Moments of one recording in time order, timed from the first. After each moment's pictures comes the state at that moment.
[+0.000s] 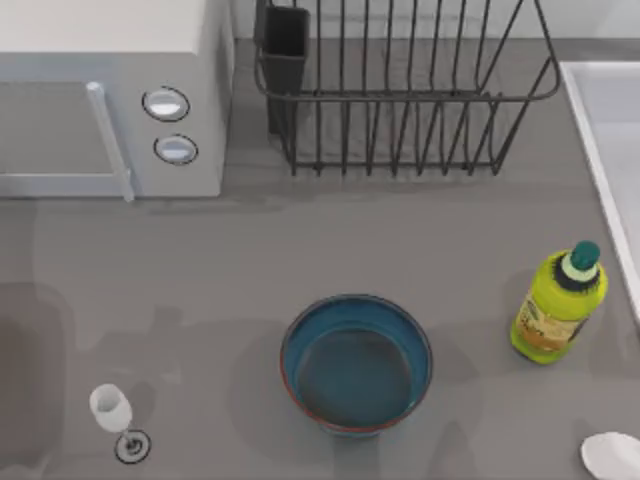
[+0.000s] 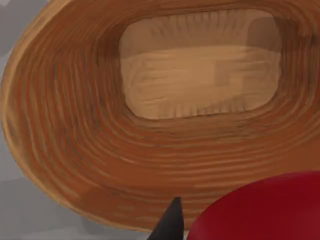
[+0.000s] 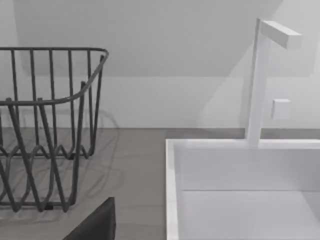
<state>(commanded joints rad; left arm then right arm) 0.25 1.54 1.27 -1.22 0.00 -1.16 0.00 0.00 0.00 0.00 0.00 0.00</state>
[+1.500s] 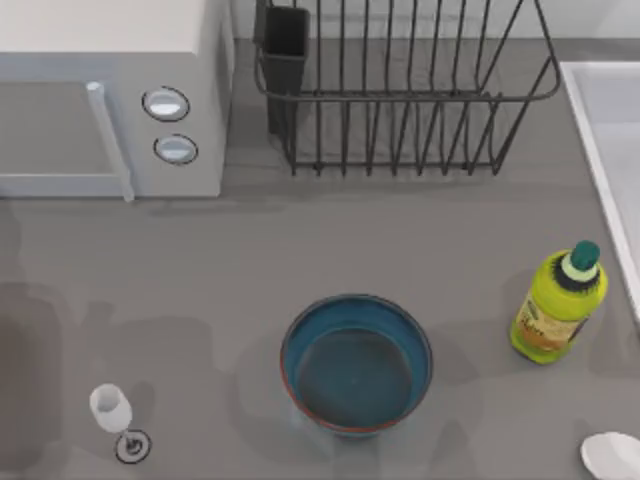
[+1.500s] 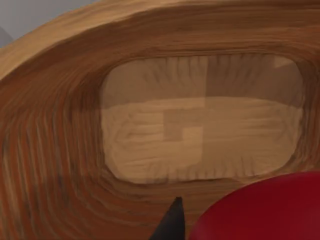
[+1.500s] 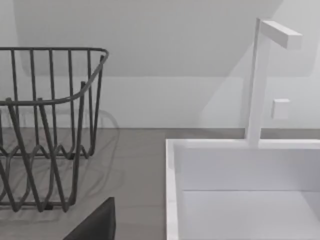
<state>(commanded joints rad) 0.29 1.57 1.07 -0.94 0.00 -1.18 0.00 0.00 0.00 0.00 0.00 0.00</state>
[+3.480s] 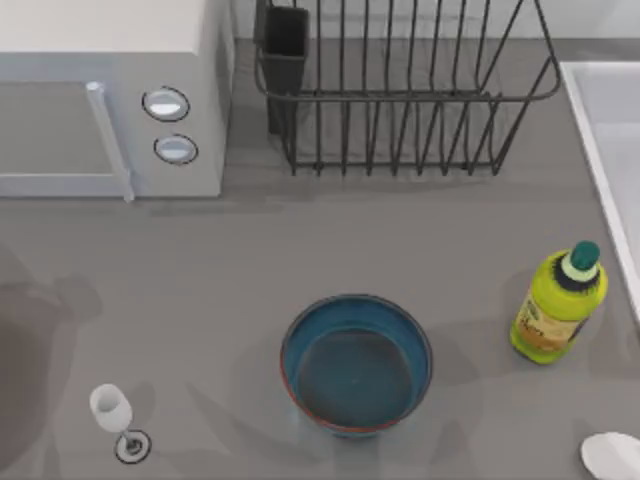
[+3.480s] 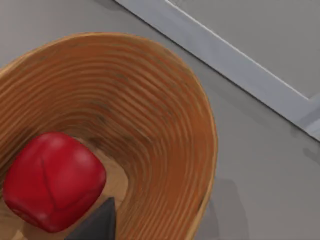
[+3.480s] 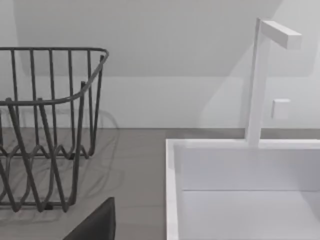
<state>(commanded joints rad) 0.13 0.62 0.44 -0.42 -0.01 -0.49 0.00 0.00 0.00 0.00 0.00 0.00</state>
